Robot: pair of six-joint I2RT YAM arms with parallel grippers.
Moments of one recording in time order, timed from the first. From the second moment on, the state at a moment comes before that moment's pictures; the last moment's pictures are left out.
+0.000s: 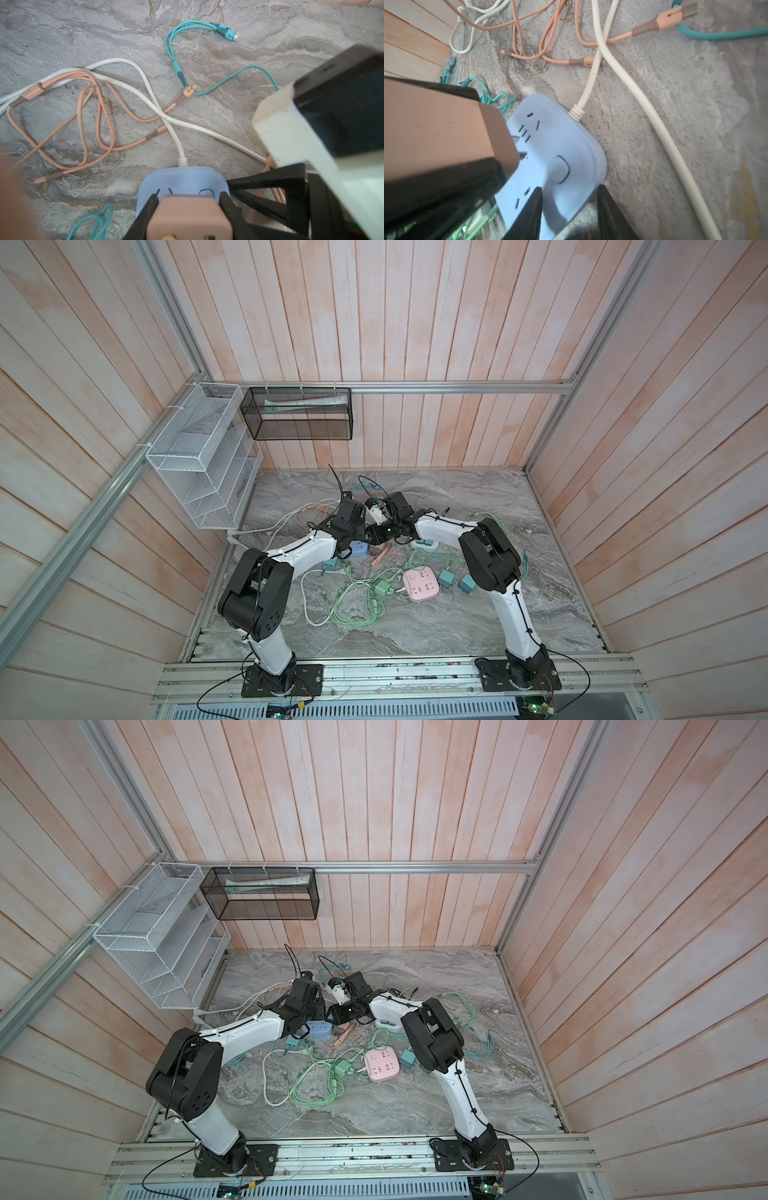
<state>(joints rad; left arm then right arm) -0.47 1.72 1.07 -0.17 -0.24 -0.36 0.69 2.29 1.63 -0.23 -0.49 0.19</state>
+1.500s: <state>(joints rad) -0.17 1.86 1.19 -0.36 0.10 -0.32 0.69 2.28 1.61 -0.20 -0.49 0.21</state>
